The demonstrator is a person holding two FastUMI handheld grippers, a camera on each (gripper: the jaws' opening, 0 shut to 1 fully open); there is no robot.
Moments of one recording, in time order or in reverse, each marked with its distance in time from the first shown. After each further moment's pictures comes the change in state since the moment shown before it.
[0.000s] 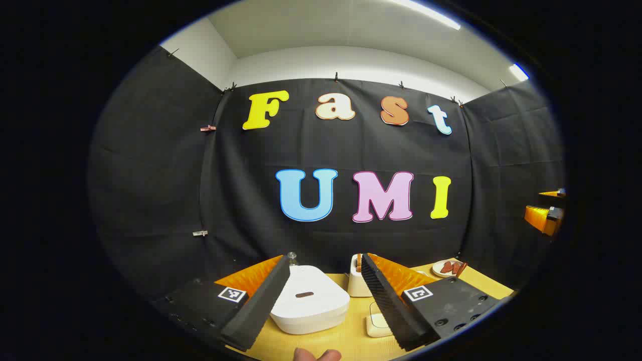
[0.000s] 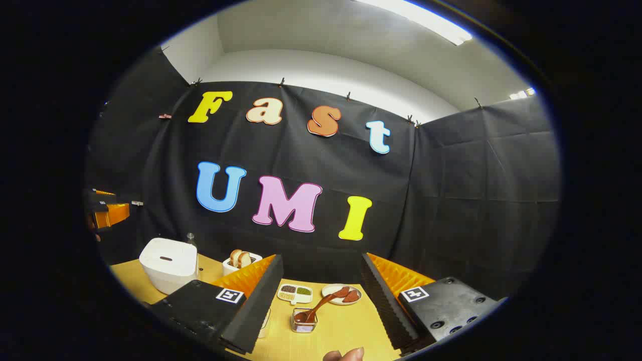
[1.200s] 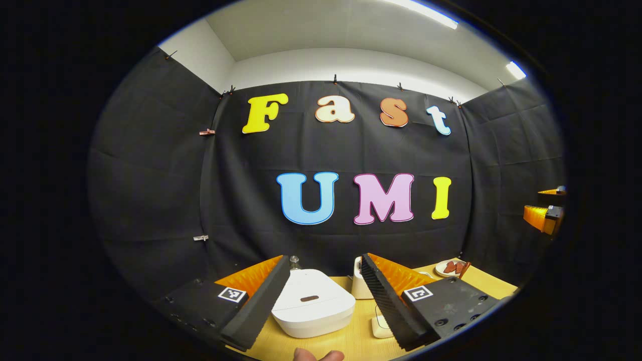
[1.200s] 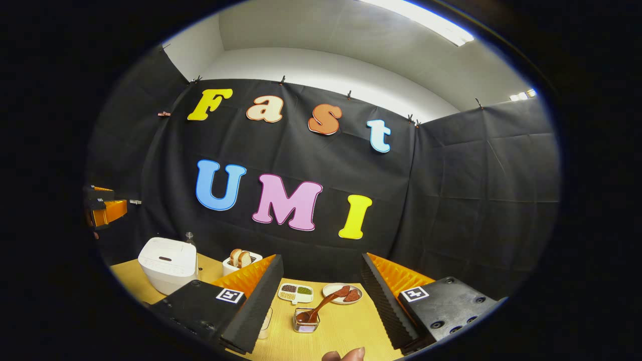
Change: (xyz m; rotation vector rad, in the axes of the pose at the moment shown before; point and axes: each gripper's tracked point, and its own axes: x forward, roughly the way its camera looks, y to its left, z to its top) left arm 0.005 0.012 -0.002 0.011 -0.012 -0.001; right arm 0.000 0.011 0.003 -0.021 0.010 -0.006
